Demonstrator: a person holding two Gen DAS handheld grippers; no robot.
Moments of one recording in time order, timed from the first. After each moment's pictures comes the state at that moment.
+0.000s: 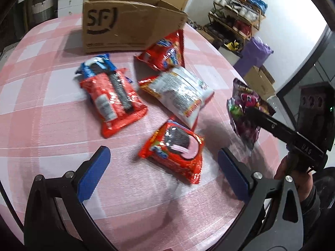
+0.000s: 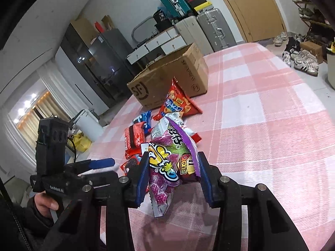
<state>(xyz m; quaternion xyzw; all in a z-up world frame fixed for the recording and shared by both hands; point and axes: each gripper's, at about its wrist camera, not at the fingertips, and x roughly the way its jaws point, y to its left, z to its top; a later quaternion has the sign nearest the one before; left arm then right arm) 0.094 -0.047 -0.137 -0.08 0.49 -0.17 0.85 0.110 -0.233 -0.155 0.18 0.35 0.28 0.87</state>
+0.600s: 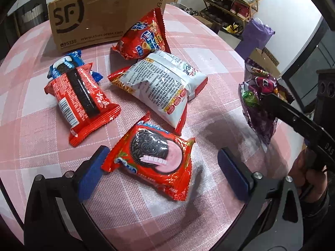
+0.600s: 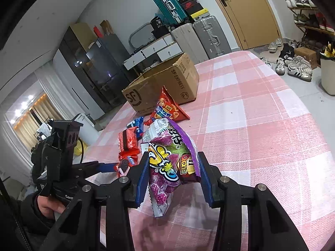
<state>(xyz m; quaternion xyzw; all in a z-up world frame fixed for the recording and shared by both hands) 0.112 -0.105 -0.158 -0.02 0.51 -0.17 0.84 0.097 -0.258 -0.152 0.18 0.33 0.26 0.89</state>
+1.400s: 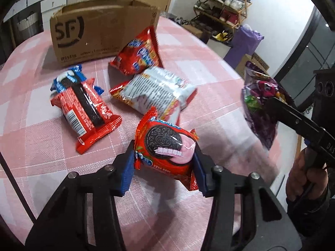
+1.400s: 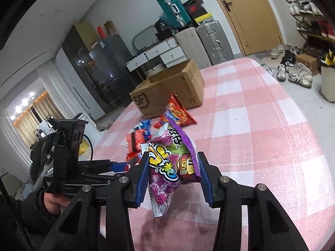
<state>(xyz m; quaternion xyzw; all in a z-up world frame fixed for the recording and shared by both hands) 0.103 -0.091 -0.140 -0.03 0.47 -0.21 0.86 0.077 -0.251 -0.126 0.17 0.32 0.27 0.89</state>
